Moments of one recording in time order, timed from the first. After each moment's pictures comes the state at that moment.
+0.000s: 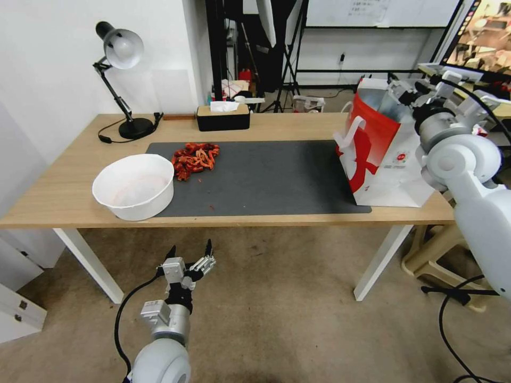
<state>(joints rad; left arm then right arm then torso) 1.52 -1.15 -0.19 -2.00 -0.49 -0.18 -0.44 -0.56 0.82 0.32 1.80 1.10 -0.23 0.37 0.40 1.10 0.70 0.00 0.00</state>
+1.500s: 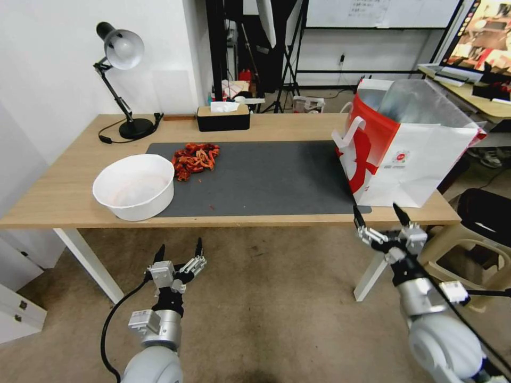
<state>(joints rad) 1.60 -1.19 -0.26 -2.00 -0.40 -0.27 -0.38 -1.60 1.06 0.52 2.00 0.49 0.33 0.09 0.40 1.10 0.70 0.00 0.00</state>
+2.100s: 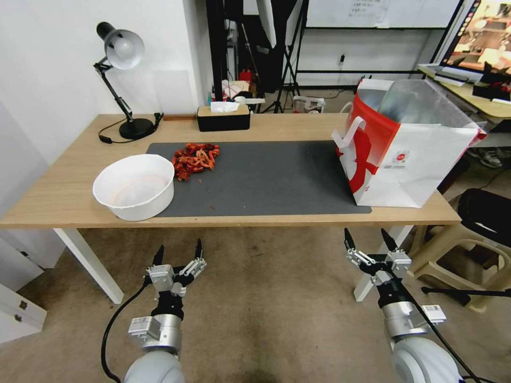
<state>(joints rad) 1.61 -1.21 -0.26 -1.99 -0.38 -0.32 -0.36 -1.60 1.11 0.48 1.94 0.49 0.35 0.08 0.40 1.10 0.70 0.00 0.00</state>
